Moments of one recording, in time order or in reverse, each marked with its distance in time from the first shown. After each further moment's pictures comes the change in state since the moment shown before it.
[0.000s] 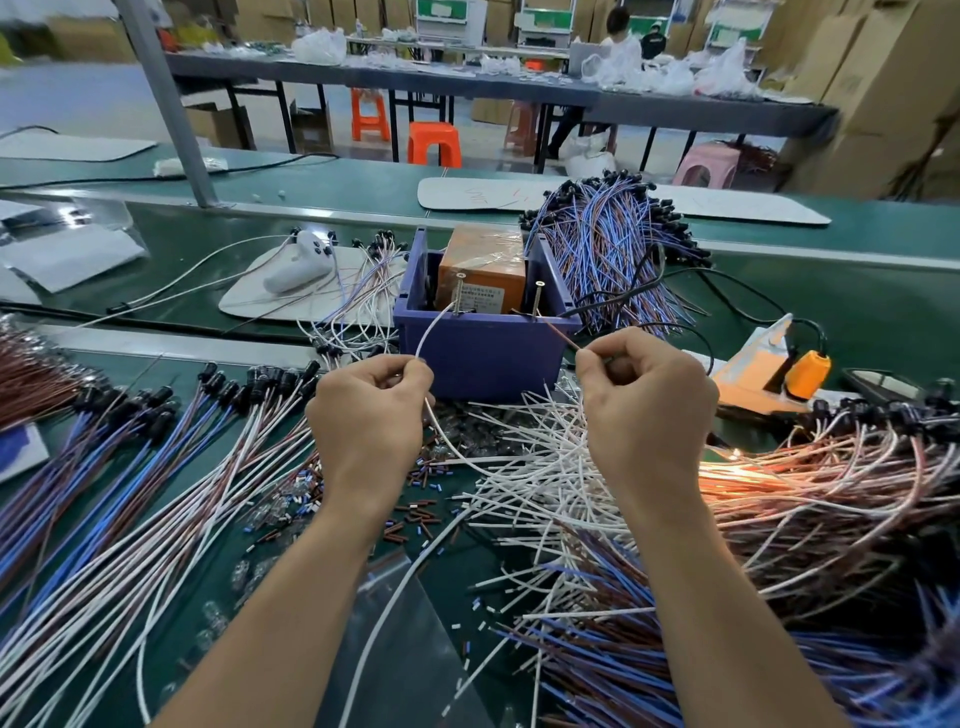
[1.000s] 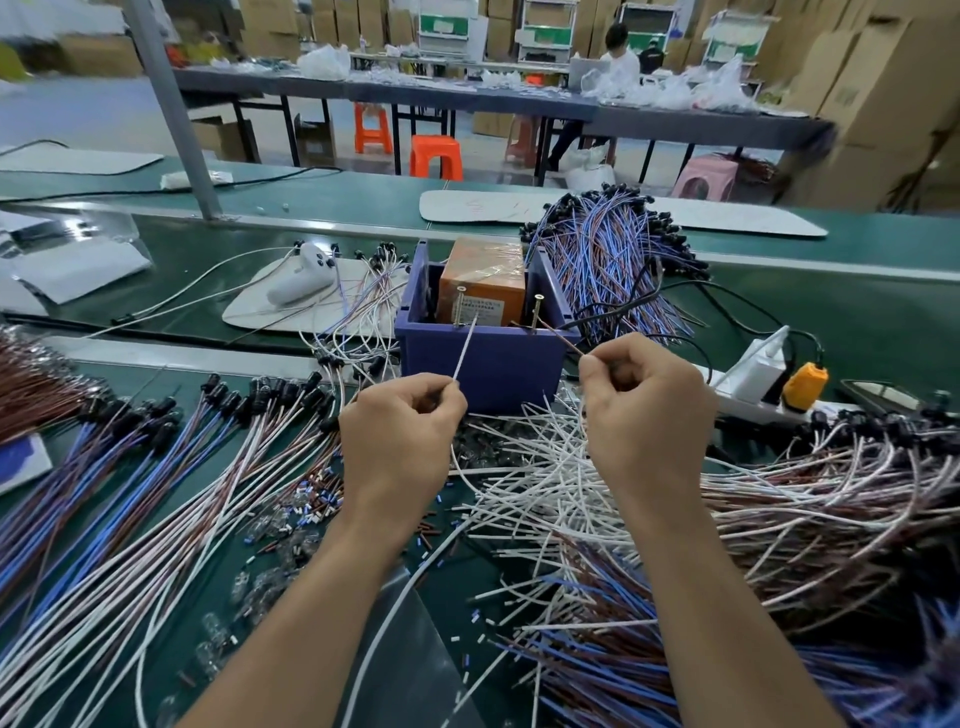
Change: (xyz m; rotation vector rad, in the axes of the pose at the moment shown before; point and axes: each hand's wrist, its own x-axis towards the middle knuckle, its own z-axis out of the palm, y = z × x) left_hand -0.011 -0.002 0.008 0.068 -0.094 0.271; right_hand 0.005 0.002 0.001 0.020 -0.015 0.018
